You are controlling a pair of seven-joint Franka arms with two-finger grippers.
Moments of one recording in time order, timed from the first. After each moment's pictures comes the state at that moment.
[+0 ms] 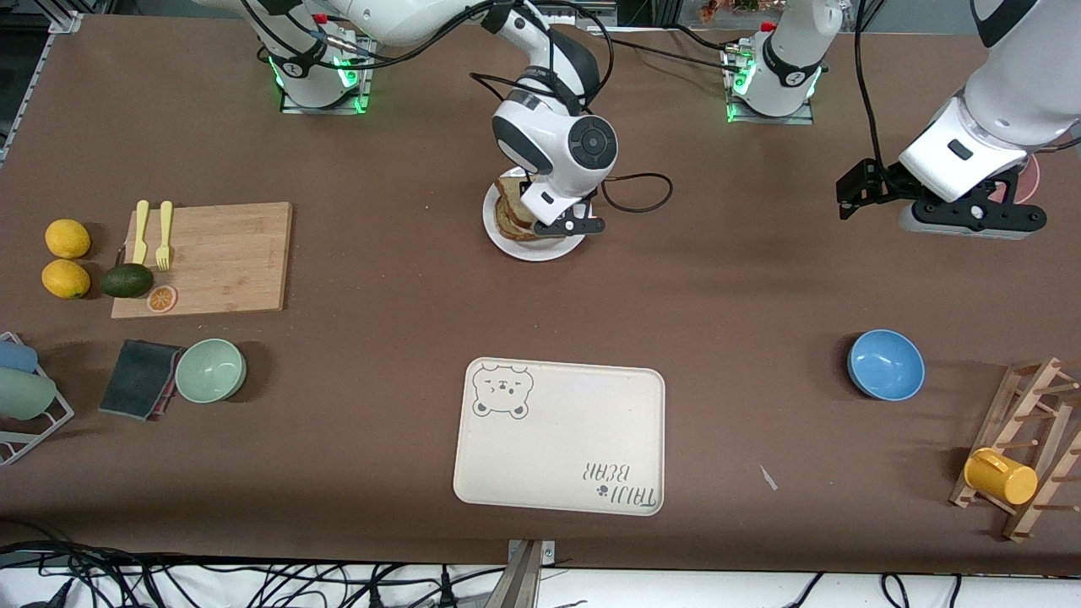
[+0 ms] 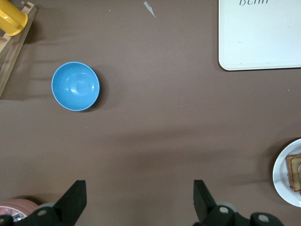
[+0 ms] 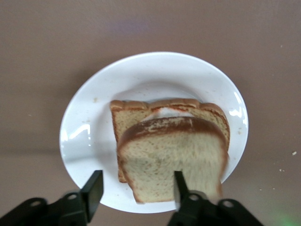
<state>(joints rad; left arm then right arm) 0.02 -0.02 -0.18 -1.70 0.02 1.64 -0.07 0.72 0.75 0.30 -1.37 -0.07 1.83 0.91</state>
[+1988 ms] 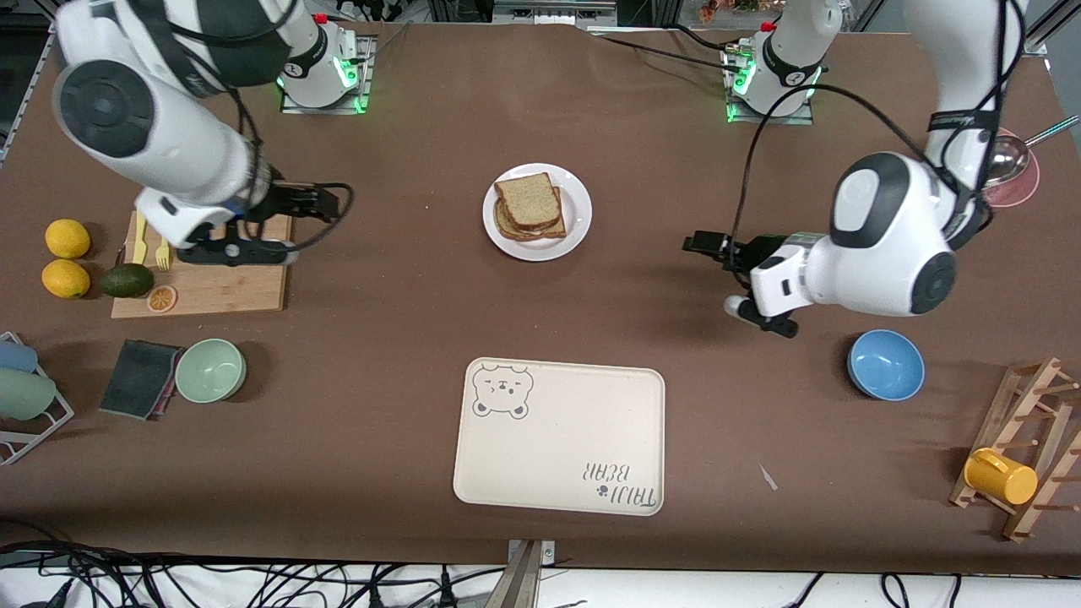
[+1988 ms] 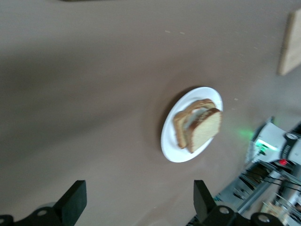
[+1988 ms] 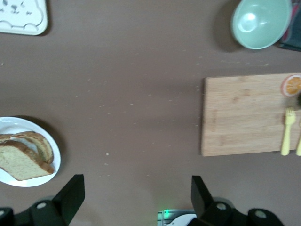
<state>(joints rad) -0.07 0.42 -0.20 -1.70 -0.57 1.71 0.22 0.13 0.15 0.16 -1.58 -0.02 1.51 0.30</state>
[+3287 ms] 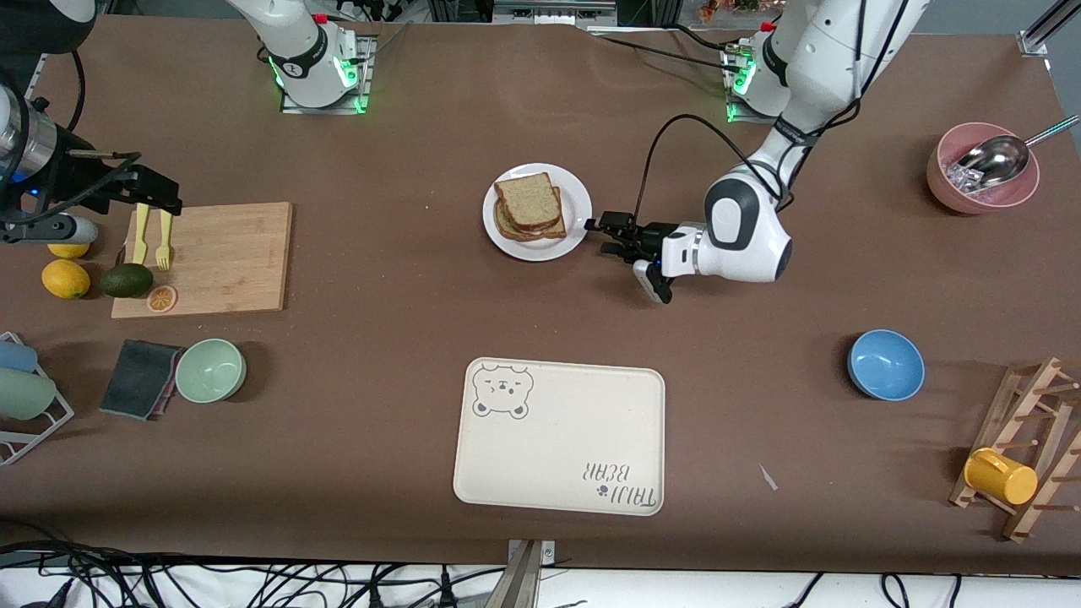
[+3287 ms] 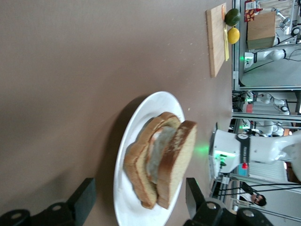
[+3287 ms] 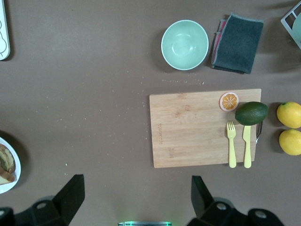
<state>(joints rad) -0.23 0.55 -0.24 -2.11 -1.29 2.16 0.99 0.01 0.05 0.03 -1.60 -0.03 1.53 0.04</state>
